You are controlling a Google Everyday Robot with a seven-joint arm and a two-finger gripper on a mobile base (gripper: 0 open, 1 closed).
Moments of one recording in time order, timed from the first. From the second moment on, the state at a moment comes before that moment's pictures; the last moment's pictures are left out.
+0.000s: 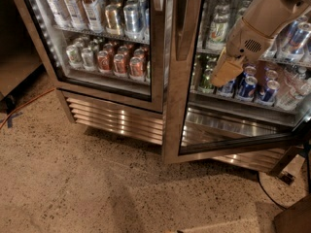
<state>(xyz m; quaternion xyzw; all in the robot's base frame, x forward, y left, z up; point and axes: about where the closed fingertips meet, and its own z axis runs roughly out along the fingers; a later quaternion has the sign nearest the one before) 0.564 -0.170 0.890 -0.60 0.78 0.13 0.14</state>
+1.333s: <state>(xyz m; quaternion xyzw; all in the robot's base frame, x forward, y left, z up) 0.564 -0.170 0.890 -0.60 0.78 0.13 0.14</state>
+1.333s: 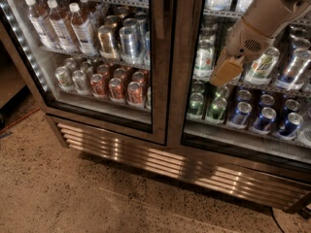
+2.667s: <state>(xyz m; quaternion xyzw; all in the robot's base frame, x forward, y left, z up) 0.564 -0.170 0.890 -0.60 0.78 0.13 0.14</state>
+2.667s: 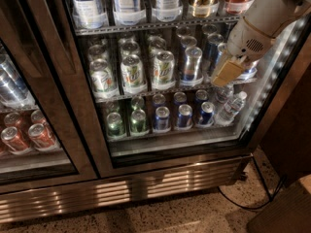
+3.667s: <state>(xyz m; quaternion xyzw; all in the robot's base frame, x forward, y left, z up) 0.564 -0.170 0.890 -0.60 0.78 0.13 0.14</state>
